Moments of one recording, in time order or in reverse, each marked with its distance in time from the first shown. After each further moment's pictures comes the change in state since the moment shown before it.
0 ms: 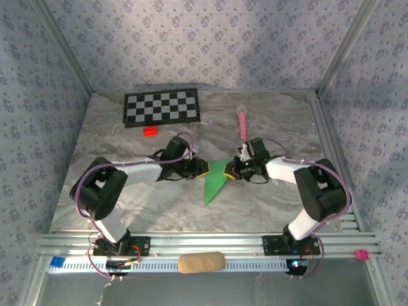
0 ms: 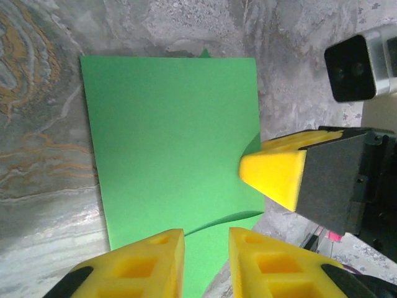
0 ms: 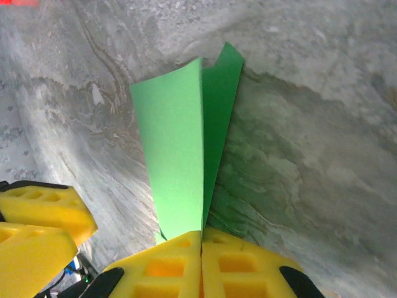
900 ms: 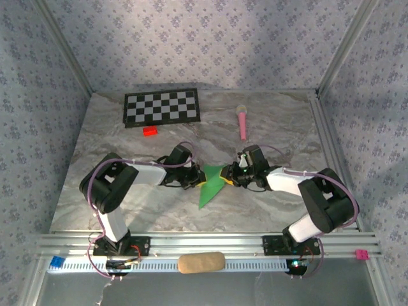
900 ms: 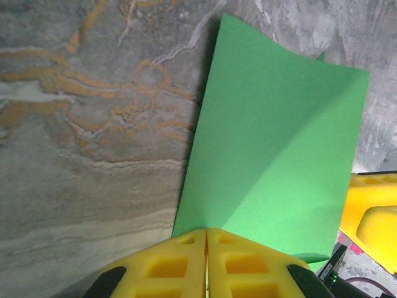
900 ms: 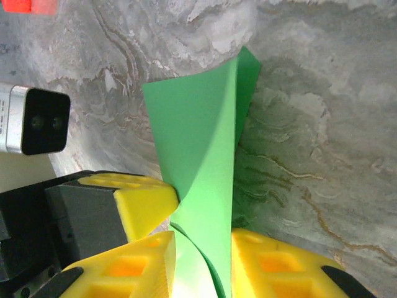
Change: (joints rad) left arm -0.022 0.096 -0.049 0.023 -0.030 -0.069; right arm 0.072 -0.092 -0.117 0.142 0.055 0.120
